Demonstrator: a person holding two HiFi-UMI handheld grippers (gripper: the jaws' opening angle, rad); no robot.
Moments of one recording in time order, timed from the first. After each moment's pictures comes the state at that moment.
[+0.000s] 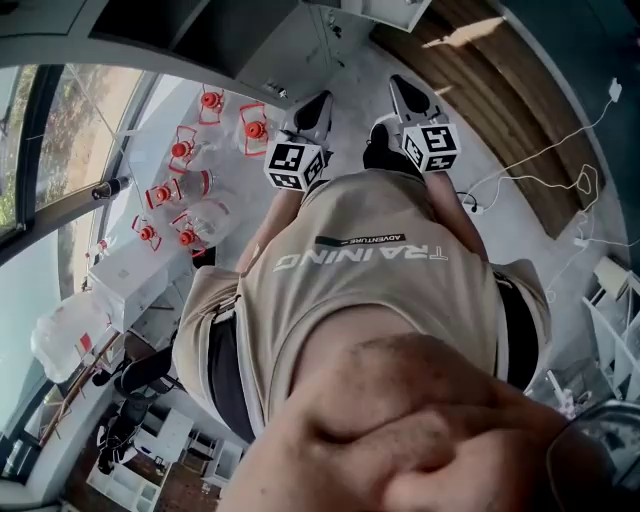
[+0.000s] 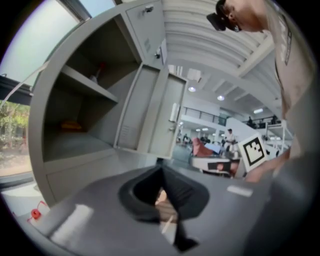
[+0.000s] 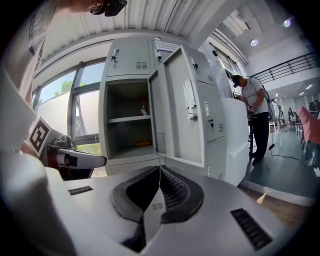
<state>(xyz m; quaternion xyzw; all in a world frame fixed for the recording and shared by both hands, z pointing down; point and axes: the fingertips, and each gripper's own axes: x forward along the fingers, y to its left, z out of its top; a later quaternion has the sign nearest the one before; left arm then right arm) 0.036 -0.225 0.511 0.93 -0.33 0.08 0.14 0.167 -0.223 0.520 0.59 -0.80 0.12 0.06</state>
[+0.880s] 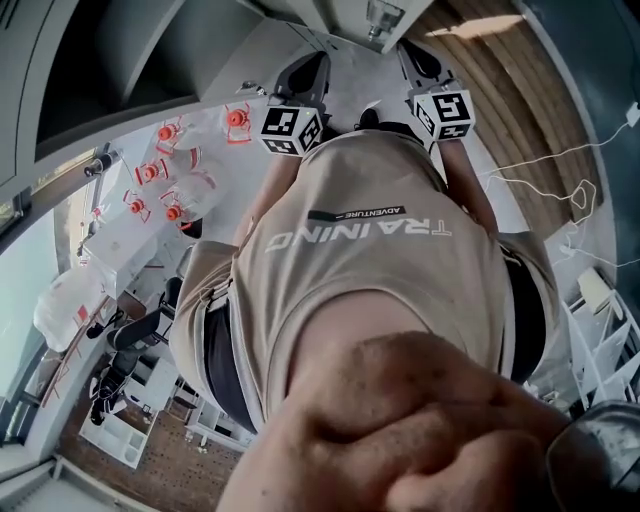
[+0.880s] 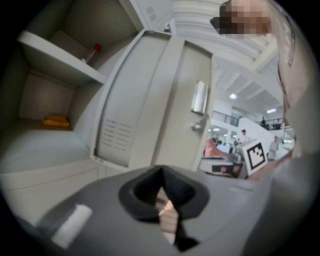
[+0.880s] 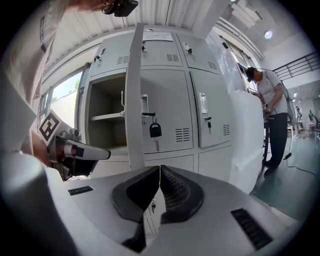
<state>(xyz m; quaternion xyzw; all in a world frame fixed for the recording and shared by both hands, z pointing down) 0.146 -0.352 0.519 0.91 -0.38 0.08 0.16 0.284 -0.354 0.531 0.52 -0.84 0.10 0.08</state>
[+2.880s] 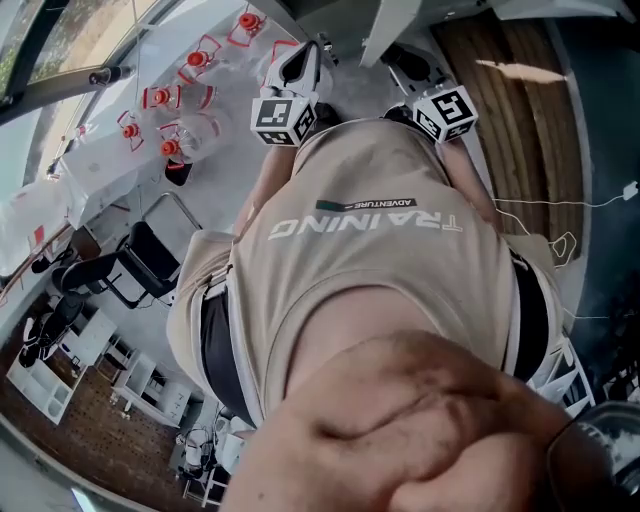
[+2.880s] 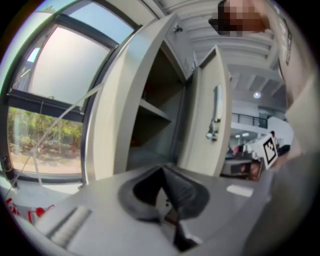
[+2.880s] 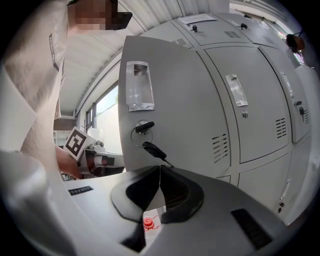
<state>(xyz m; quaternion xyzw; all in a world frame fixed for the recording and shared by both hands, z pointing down) -0.104 -0.288 0.500 0.83 -0.54 0.04 0.13 0.013 -0.290 0.499 0.28 -0.95 0.10 0.05</state>
